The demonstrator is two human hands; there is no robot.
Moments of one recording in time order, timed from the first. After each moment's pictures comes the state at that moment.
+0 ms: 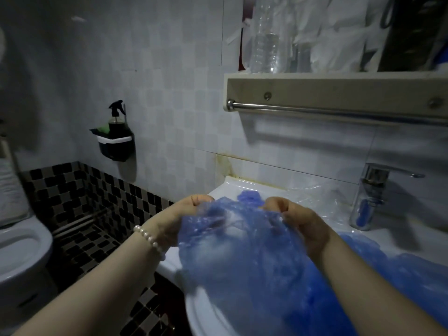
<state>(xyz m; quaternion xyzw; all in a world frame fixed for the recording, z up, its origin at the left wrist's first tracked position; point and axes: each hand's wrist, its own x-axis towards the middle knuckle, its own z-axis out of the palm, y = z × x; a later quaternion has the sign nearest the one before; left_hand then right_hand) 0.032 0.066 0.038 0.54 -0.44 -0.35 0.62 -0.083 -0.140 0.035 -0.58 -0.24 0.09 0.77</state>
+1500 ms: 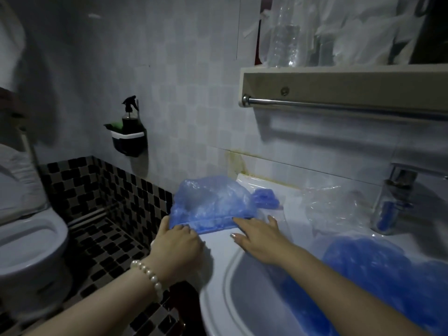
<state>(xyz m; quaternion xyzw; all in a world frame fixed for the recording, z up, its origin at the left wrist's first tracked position) 0.050 0.092 -0.045 0.85 -0.41 0.33 -0.03 -0.022 -0.102 -0.023 -1.00 0.05 -0.02 0.03</state>
